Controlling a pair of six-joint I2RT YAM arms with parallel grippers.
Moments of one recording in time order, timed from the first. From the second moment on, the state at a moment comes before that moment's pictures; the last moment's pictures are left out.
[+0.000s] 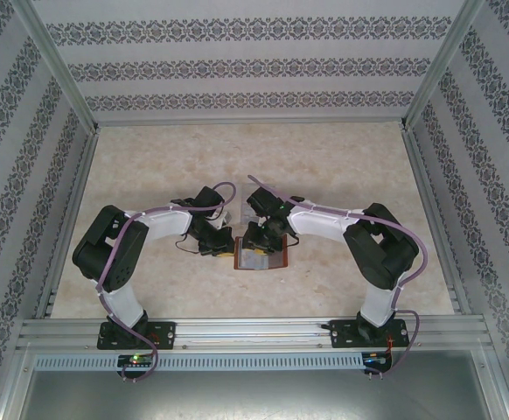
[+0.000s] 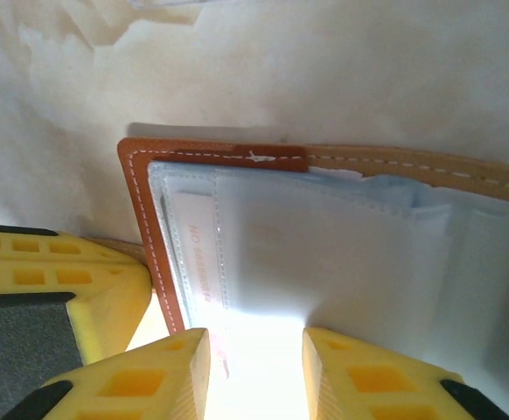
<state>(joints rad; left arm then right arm) -0.49 1.76 0.93 -0.50 0.54 -0.57 0.76 1.81 1.12 -0.56 -0.34 0.93</state>
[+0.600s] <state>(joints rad) -0.49 1.76 0.92 -0.49 0.54 -0.57 0.78 1.81 1.19 -0.73 -0.21 0.86</state>
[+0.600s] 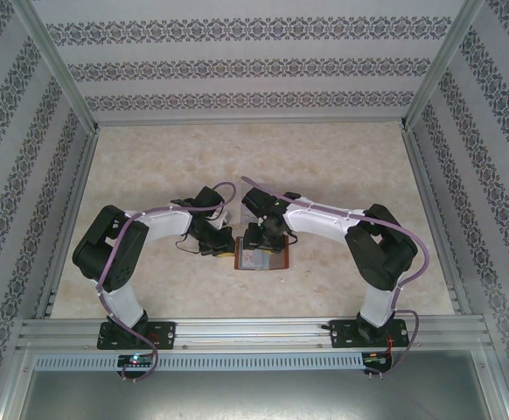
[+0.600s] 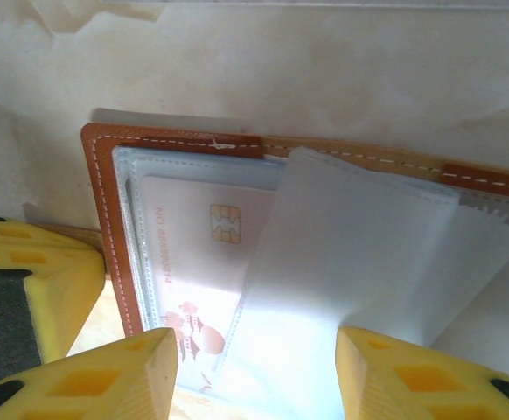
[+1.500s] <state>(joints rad) -0.49 1.76 0.92 -0.49 0.55 -0.57 0.78 1.81 1.20 -0.80 -0.17 0.85</state>
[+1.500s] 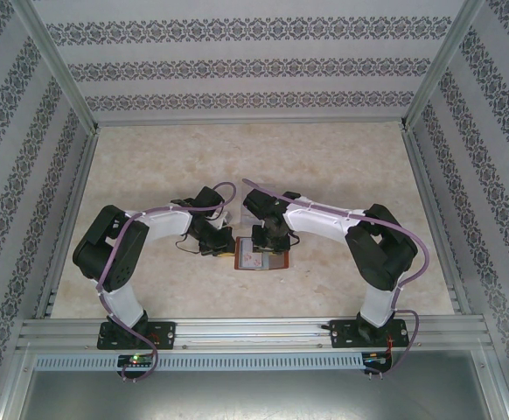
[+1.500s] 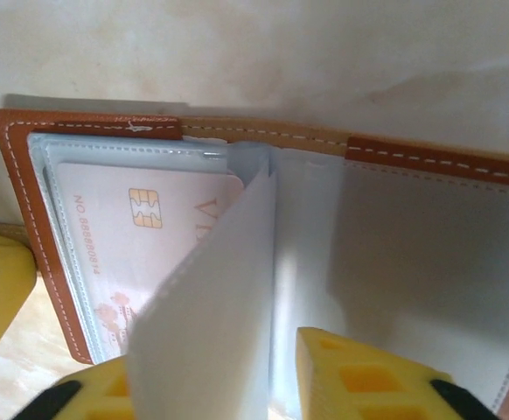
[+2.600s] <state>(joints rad) -0.49 1.76 0.91 -0.47 0.58 -0.58 0.73 1.77 1.10 -0.75 -0.17 0.79</state>
